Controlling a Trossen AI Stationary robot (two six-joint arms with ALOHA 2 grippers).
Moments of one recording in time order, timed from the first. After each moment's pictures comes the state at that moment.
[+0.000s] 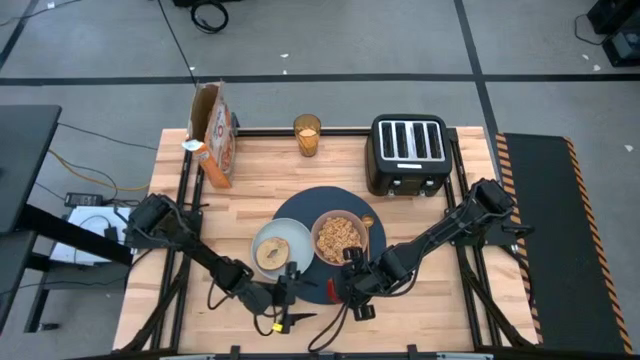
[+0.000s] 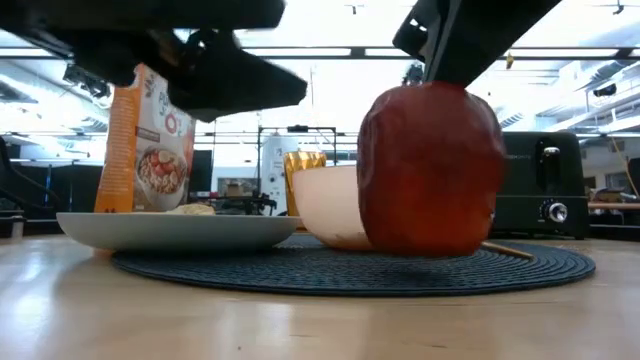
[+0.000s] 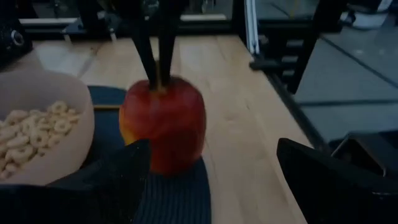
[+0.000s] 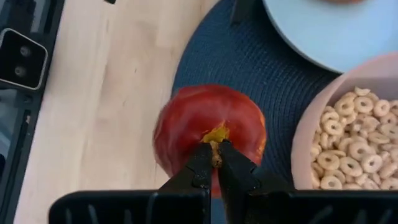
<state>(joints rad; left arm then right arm) -0.66 1.88 0.83 0.72 -0.55 -0.22 0.53 1.88 1.43 -0.67 0.19 0.35</state>
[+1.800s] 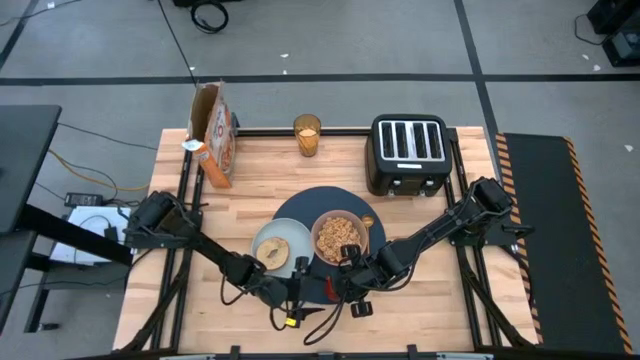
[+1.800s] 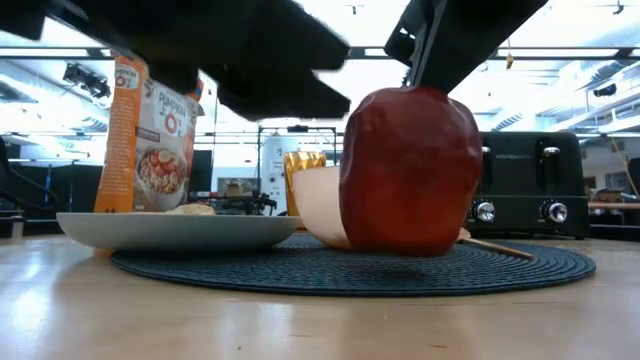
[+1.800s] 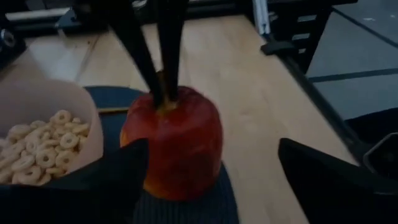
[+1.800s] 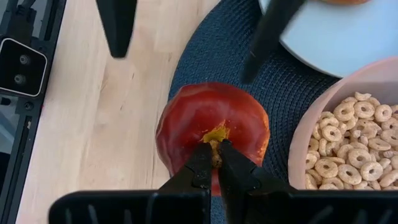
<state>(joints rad) -0.58 1.89 0.93 0.55 -0.44 -0.16 0.49 1.88 1.43 -0.65 0.15 0.33</state>
